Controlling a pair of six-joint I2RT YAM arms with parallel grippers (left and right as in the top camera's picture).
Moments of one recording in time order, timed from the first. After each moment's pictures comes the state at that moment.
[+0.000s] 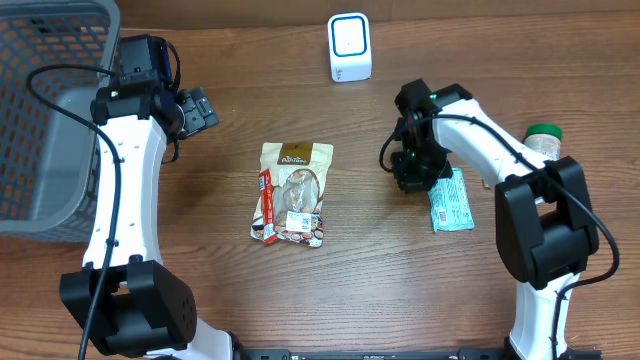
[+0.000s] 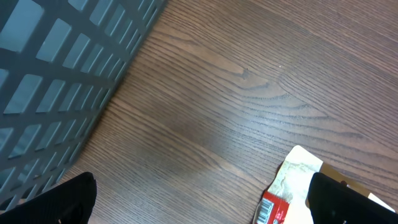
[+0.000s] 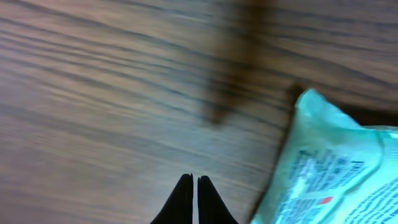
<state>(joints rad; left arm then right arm) 0.14 1.72 1.61 -1.02 -0.18 -0.36 0.39 2.11 1.57 -1.15 -0.16 0.17</state>
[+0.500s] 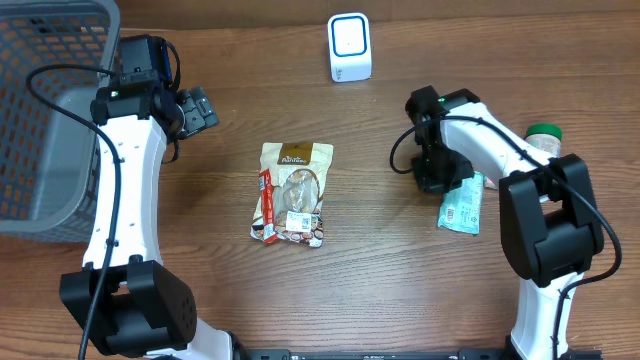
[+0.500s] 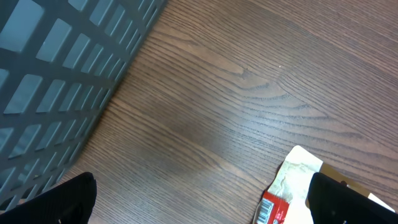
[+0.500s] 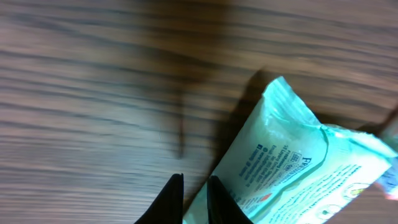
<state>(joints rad) 0.14 1.72 1.61 -1.02 -0.18 -0.36 0.34 2.11 1.53 -1.17 0.09 0.17</state>
